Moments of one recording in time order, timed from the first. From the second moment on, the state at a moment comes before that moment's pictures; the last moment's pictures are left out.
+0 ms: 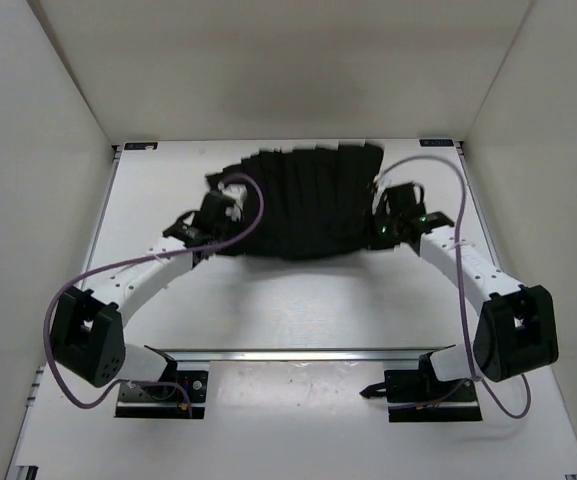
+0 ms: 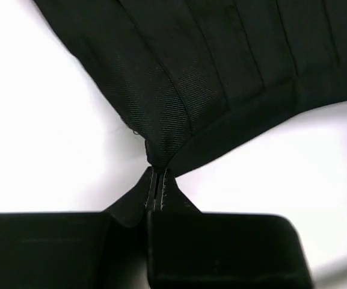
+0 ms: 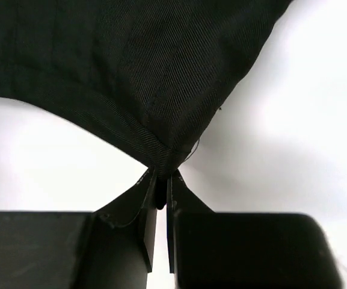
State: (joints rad) left arm -0.44 1.40 1.08 -0.38 -0.03 -0.28; right arm 0.26 1.39 1.11 -0.46 -0.20 0.15
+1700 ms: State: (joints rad) left arm -0.75 1.49 1.19 -0.78 -0.02 -0.45; right arm 0.22 1.13 0.98 -0.74 -0.31 0.20
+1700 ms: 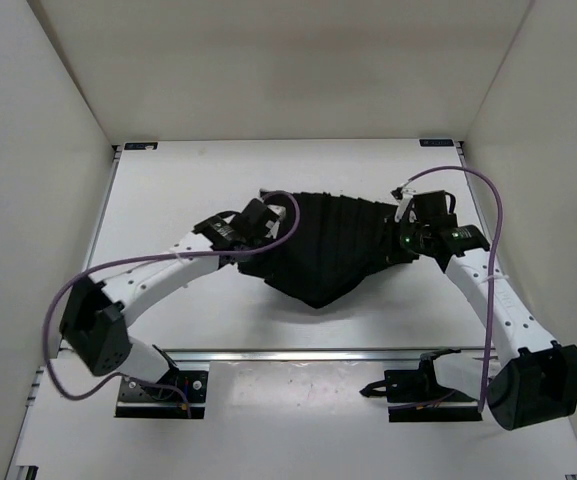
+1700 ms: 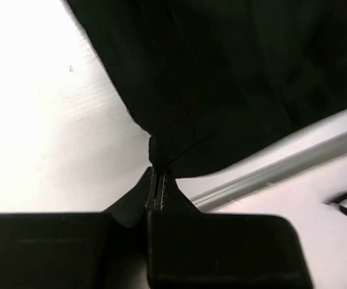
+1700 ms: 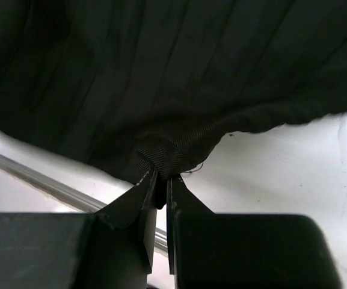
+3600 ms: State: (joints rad) left arm -0.46 2.09 1.47 -0.36 -0.08 -0.55; right arm 0.06 2.11 1.52 -0.55 -0.39 0.08
